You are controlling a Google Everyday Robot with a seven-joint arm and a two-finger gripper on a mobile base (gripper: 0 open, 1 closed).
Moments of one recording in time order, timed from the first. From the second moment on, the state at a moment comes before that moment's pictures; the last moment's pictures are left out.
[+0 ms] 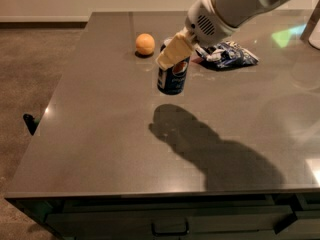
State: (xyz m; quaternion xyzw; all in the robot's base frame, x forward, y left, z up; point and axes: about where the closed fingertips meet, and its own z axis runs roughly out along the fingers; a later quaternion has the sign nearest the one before) arm 0.559 -0.038 0.980 -0.46 0.82 0.14 0.32
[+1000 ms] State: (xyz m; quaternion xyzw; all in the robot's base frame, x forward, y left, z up) arm 0.574 -0.028 0.987 -0.44 0.82 0.10 0.35
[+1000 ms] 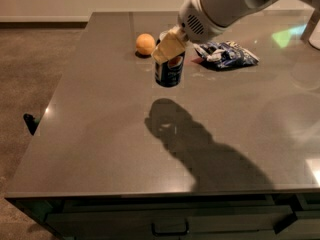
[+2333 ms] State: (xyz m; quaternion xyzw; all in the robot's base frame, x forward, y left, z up) arm 0.691 -0.002 0.968 -0.45 0.83 0.10 0.32
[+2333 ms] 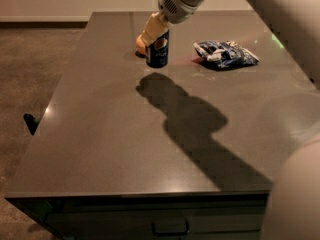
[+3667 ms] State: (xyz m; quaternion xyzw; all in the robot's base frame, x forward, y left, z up) arm 0.741 0.022 0.931 -0.43 0.84 0.11 0.30
